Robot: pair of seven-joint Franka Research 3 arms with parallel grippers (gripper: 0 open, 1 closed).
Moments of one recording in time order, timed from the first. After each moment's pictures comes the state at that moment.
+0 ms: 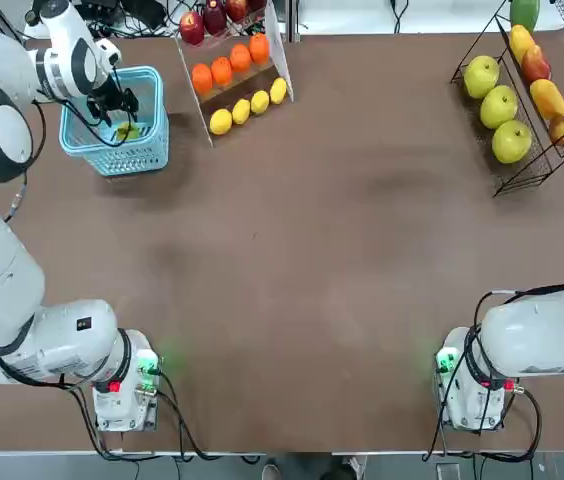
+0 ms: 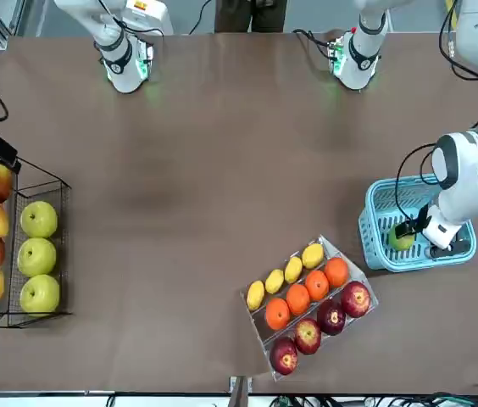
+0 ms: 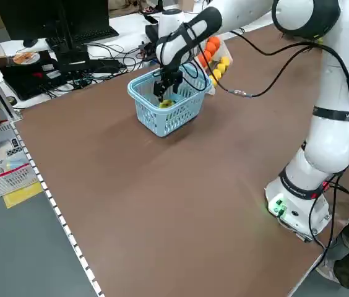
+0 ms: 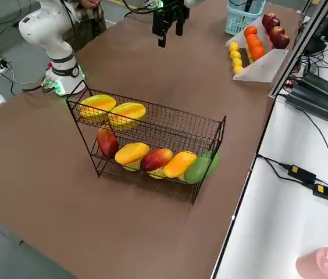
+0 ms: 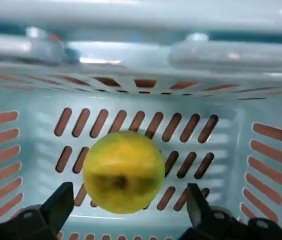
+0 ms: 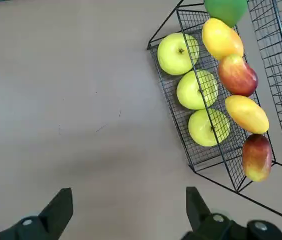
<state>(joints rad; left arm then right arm) 0.18 0.40 -0.08 -1.99 0.02 2.39 -0.05 0.00 0.05 -0.05 -1.48 -0.03 1.57 0.08</state>
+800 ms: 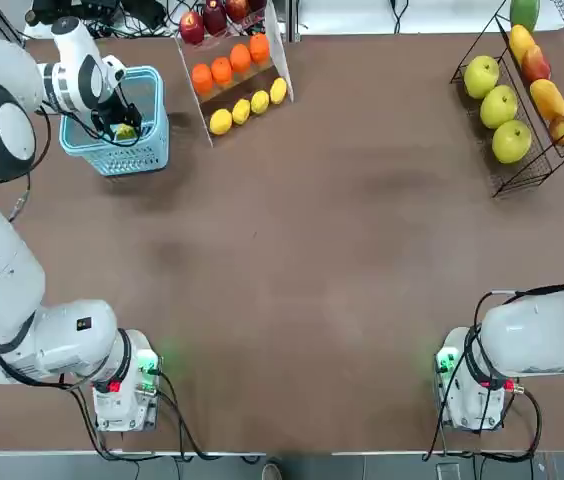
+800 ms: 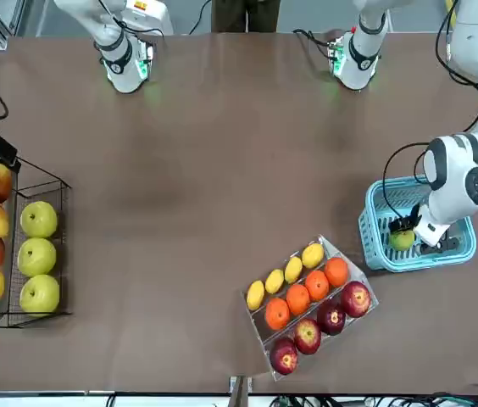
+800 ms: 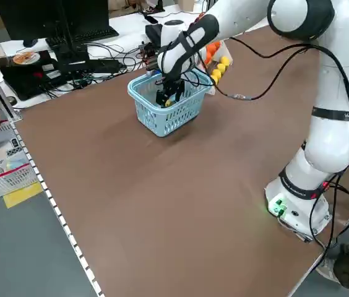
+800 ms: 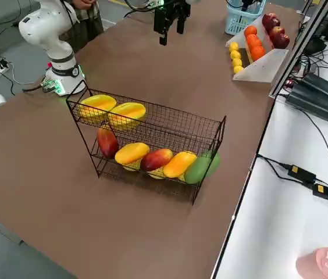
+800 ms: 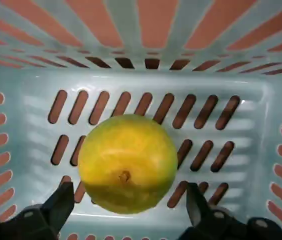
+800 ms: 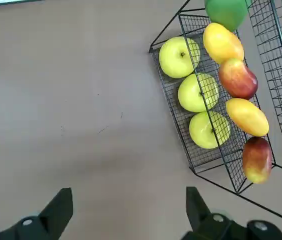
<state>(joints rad) 0.18 0.43 -0.07 -2.03 0.08 2.43 -0.07 0.00 0.05 -0.05 -1.47 -0.03 1.57 0.08</state>
